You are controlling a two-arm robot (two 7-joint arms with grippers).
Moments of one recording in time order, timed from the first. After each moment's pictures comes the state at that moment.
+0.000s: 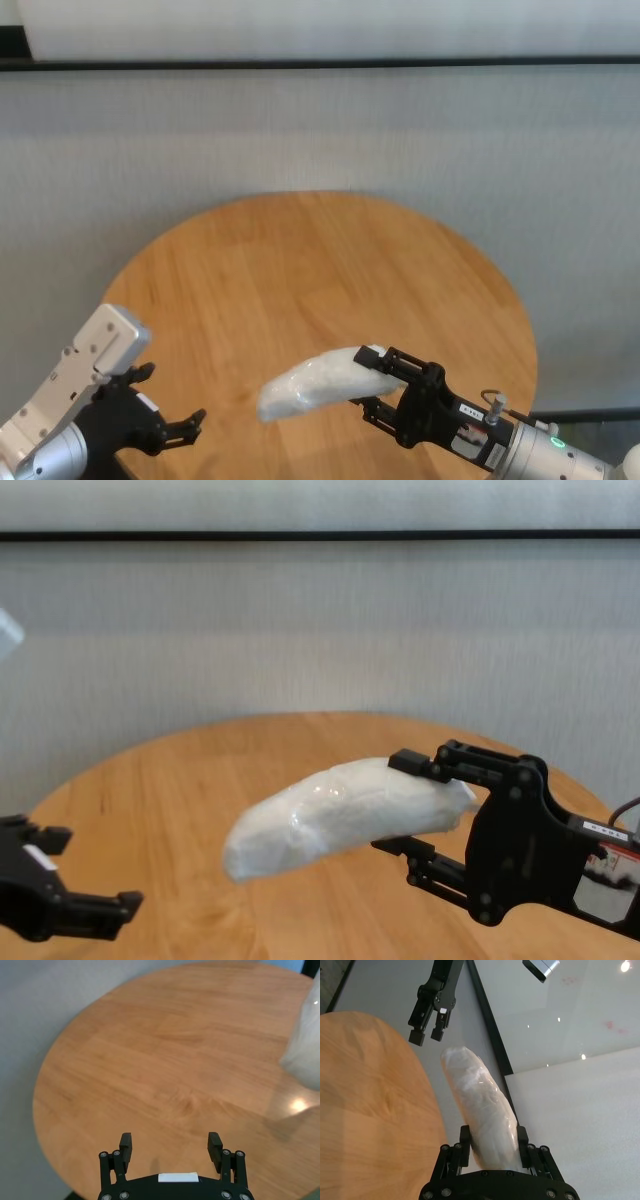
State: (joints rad) left arm 0.01 0.72 0.36 -1.81 -0.29 0.31 -0.29; right arm 0.19 0.46 -0.50 -1.36 -1.07 -0.73 -0.25
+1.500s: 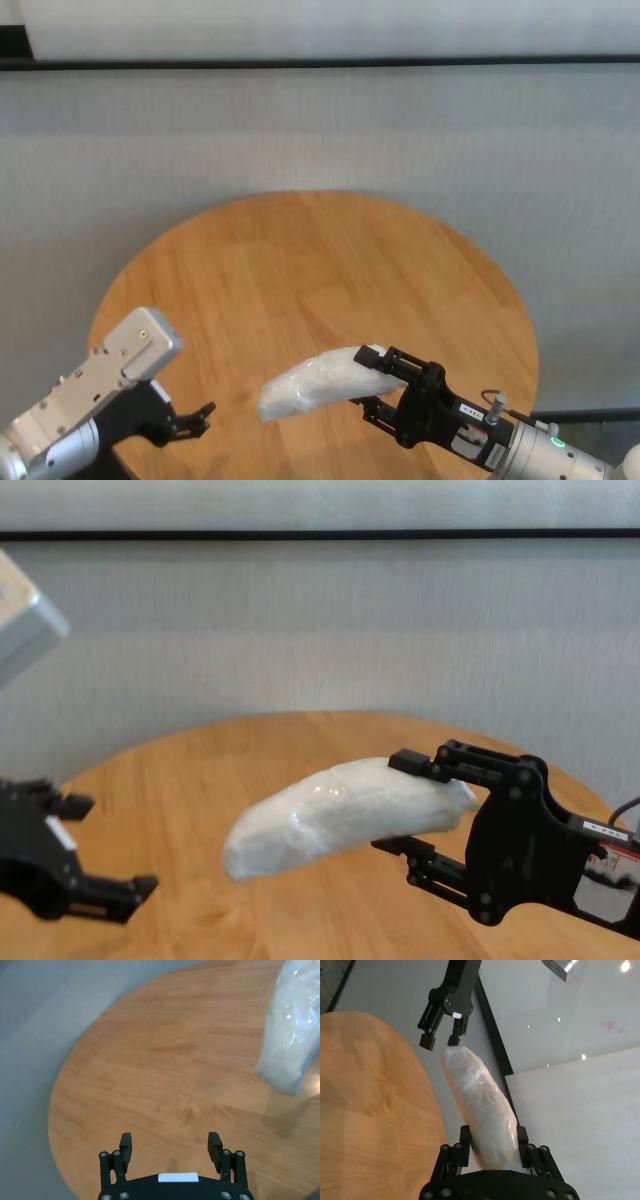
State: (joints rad) left arm 0.02 0.72 0.35 -1.89 -0.12 0.37 -0.29; right arm 0.19 0.46 -0.50 -1.36 -1.07 -0.73 -0.25
